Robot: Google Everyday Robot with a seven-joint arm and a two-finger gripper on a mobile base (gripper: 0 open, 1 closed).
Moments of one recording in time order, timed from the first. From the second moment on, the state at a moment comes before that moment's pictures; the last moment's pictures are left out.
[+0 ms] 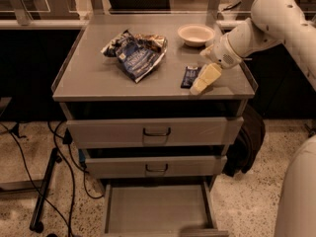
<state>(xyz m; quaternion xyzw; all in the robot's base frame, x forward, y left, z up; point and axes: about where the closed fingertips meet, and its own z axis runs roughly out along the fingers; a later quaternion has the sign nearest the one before) 0.695 -0.143 0.827 -0.57 0.75 0.15 0.30</state>
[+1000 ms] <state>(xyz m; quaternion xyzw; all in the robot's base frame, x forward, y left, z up) 0.700 -0.142 0.813 -0.56 0.76 0.16 0.29</state>
